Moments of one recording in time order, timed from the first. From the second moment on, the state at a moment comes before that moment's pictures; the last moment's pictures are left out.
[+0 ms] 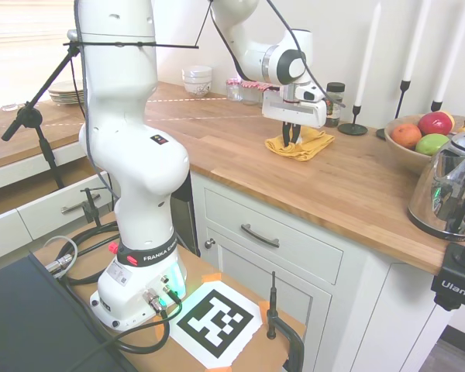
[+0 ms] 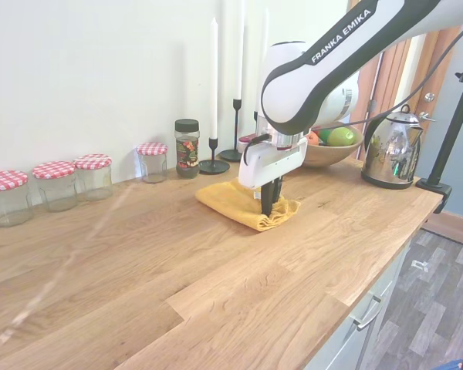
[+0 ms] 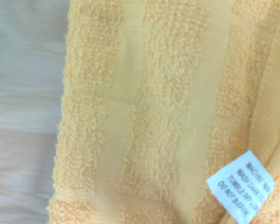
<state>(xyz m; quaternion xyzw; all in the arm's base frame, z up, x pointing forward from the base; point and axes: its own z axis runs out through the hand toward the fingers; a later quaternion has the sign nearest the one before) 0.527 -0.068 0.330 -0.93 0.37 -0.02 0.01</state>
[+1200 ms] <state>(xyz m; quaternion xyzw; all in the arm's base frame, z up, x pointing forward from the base) 0.473 -0.227 0.329 -0.90 0.43 -0.02 0.03</state>
